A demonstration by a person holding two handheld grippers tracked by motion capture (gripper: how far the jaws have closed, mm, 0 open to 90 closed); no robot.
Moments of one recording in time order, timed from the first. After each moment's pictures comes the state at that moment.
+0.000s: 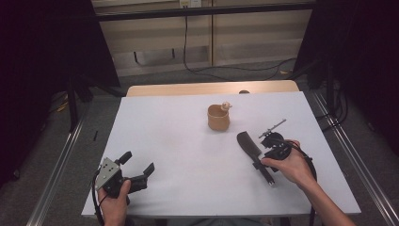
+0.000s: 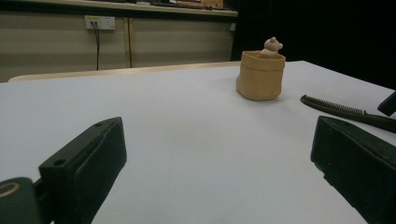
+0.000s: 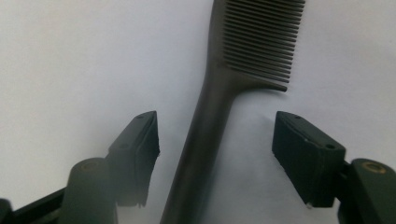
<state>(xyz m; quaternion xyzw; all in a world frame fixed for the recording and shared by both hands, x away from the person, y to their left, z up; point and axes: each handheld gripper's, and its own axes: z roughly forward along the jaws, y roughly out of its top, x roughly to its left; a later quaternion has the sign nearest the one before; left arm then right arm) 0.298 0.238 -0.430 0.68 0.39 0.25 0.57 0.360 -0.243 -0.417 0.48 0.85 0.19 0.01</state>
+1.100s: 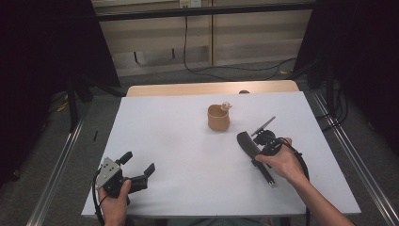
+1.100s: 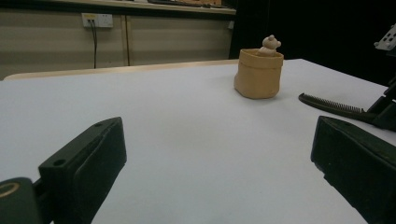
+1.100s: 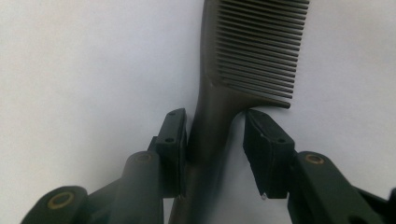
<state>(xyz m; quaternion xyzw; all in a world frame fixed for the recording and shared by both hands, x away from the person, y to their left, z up) 0.298 0.237 -0.430 0.68 0.39 0.25 0.57 0.375 -0.225 -0.422 0.50 0.85 0.14 0.01</state>
